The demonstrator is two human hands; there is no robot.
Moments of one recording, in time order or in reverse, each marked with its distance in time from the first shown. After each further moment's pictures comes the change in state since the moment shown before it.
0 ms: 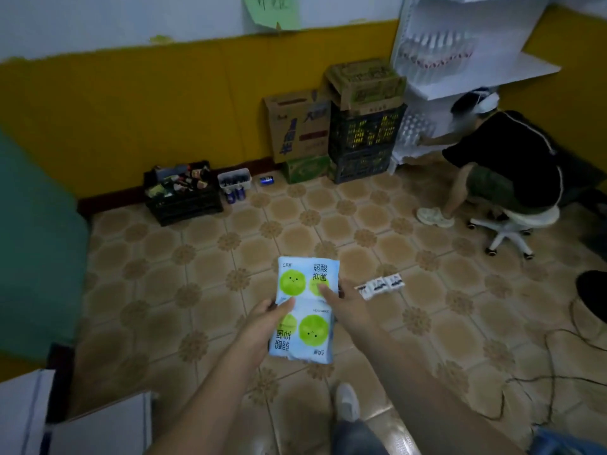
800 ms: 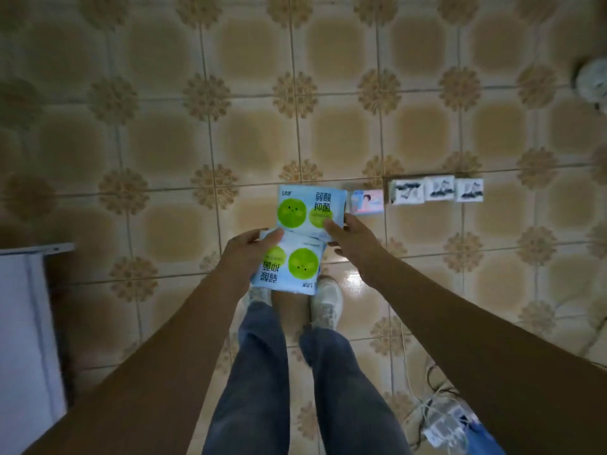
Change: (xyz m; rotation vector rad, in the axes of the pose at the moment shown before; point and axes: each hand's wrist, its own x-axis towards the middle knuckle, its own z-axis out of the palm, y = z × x) left_hand 0.455 -0.247 -0.055 -0.115 0.313 -0.441; right_hand 0.443 0.310 0.049 -0.271 -0.249 0.503
